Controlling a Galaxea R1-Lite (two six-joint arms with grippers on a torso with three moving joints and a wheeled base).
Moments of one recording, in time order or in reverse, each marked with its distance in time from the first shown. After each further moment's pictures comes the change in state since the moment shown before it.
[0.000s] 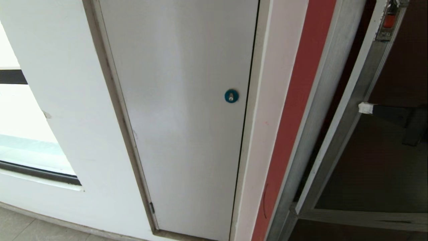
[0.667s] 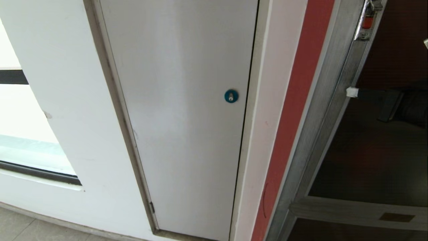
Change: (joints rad) left arm 0.000 0.000 0.000 0.000 0.000 0.000; right arm 0.009 0.137 -0.088 -0.077 -0.108 0.000
